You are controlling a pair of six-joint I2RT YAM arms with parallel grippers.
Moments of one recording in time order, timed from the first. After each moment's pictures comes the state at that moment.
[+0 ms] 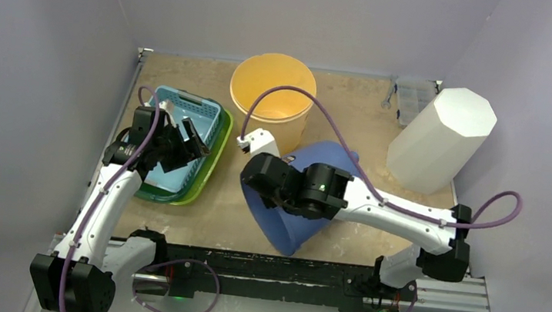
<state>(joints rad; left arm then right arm) -0.08 0.98 0.88 -0.74 0.22 -0.62 1.31 1.49 1.58 -1.01 0.45 0.49</state>
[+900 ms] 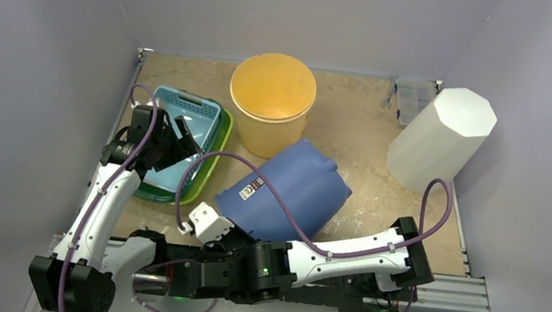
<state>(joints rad) -0.08 0.98 0.91 -0.78 0.05 -0.63 1.77 1.76 1.73 -1.11 0.94 0.61</state>
